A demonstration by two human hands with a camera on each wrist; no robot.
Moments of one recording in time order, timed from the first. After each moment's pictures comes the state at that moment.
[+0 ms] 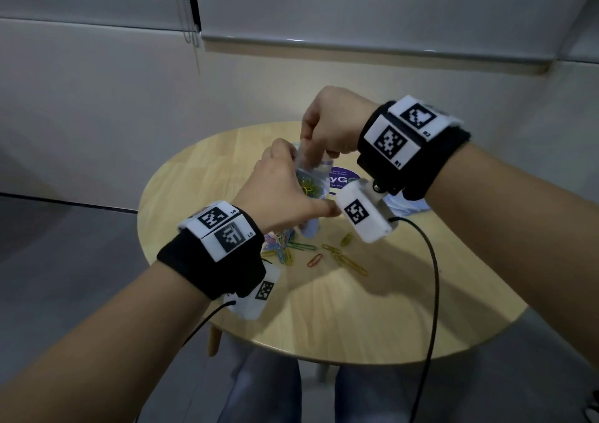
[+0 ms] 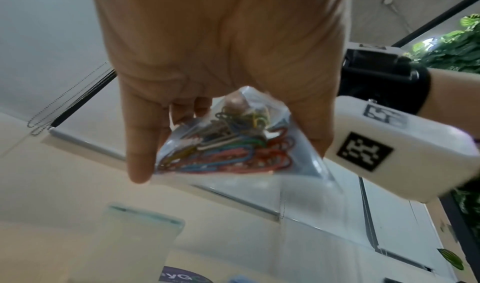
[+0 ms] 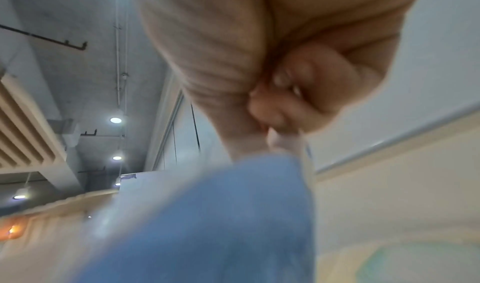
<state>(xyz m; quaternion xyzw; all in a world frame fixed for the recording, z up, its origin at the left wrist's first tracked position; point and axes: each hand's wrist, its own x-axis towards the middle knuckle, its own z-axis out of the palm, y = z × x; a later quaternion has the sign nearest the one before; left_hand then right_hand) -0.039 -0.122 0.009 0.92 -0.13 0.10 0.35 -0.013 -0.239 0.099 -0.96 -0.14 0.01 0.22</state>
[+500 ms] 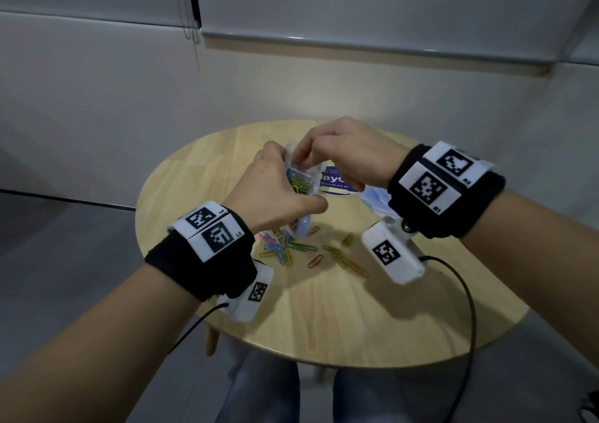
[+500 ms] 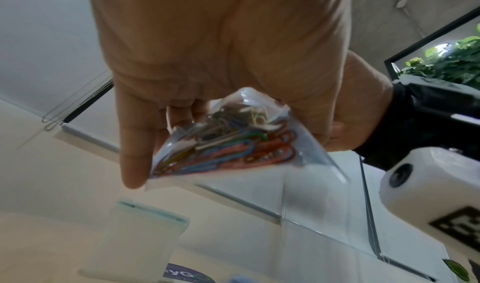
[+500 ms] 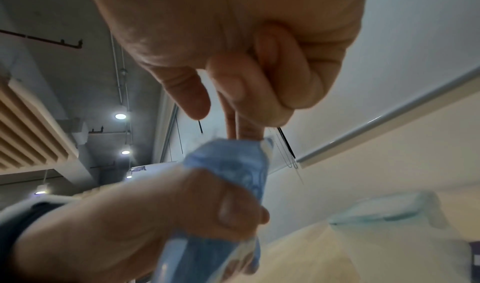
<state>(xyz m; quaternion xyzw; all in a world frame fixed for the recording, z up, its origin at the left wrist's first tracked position) -0.034 -0.112 0.003 0.91 -0.10 0.08 0.39 -0.041 -0.252 0.075 -0.91 -0.18 0.03 0.37</state>
